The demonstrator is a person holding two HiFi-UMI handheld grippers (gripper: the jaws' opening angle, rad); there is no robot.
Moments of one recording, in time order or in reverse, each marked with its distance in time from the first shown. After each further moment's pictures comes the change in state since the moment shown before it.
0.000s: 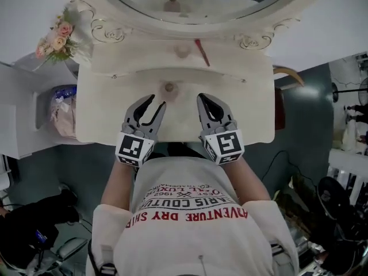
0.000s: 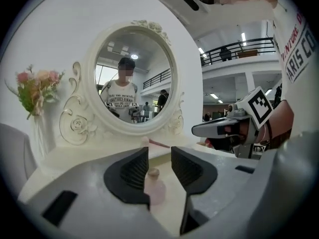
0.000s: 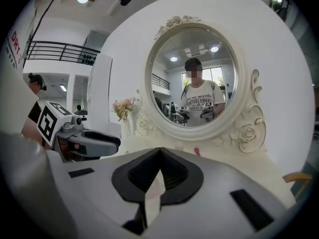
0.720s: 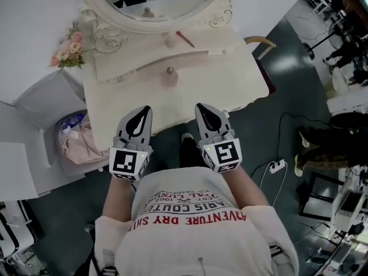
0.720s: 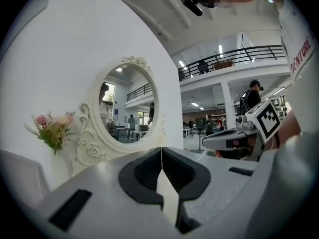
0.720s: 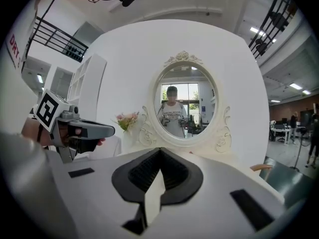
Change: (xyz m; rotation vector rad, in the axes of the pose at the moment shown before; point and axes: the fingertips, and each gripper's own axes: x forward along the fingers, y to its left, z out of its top) left arm -0.189 -0.005 0.050 0.109 -0.124 -0.181; right arm -0.118 0.171 0.028 0.012 -0.097 -0.328
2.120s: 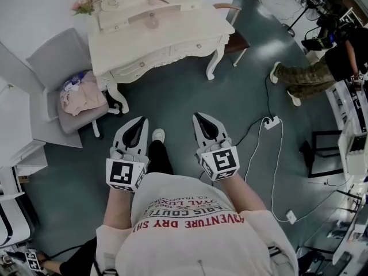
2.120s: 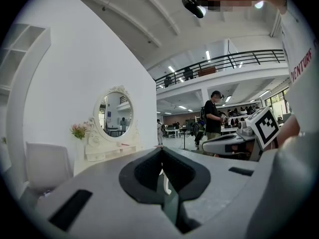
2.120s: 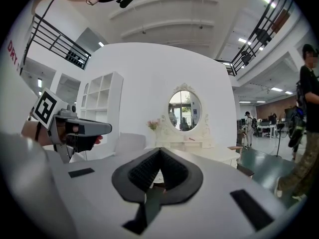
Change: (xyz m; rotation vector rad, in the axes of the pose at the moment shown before) left arm -0.435 -0.303 -0.022 0.031 -0.023 -0.073; right arm -0.473 0.249 -0.059 0.048 -0.045 -0.088
